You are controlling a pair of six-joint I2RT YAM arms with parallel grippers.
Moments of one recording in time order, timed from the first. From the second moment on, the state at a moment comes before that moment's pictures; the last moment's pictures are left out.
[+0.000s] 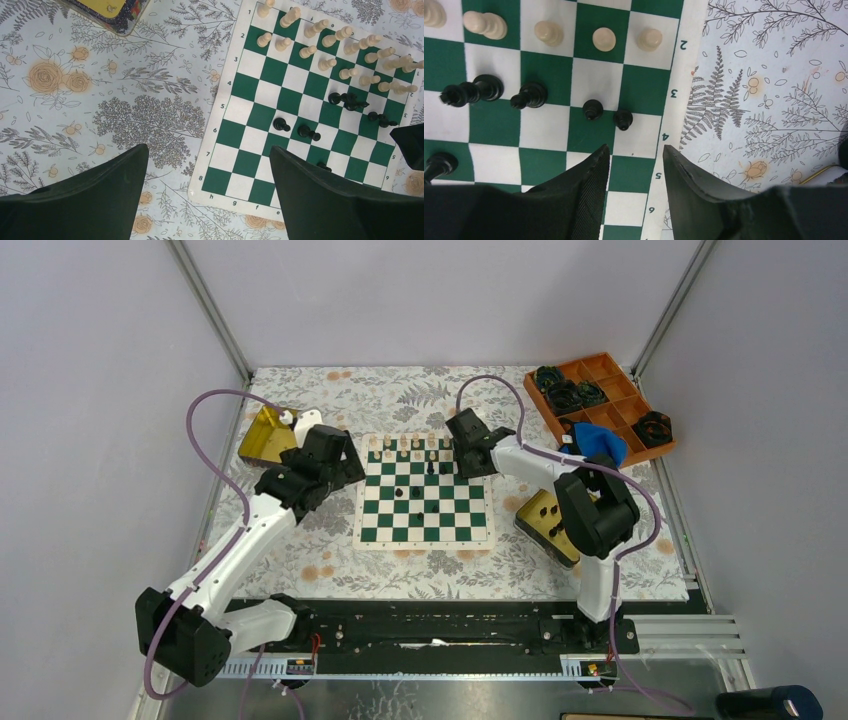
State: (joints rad) left arm -0.43 1.14 1.01 -0.68 -0.43 -0.63; right arm 0.62 1.95 1.38 -0.50 0.33 0.34
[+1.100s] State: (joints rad) left arm -0.38 1.15 1.01 -0.67 -0.40 -0.58; right arm 0.58 2.05 1.48 -0.49 0.24 0.34
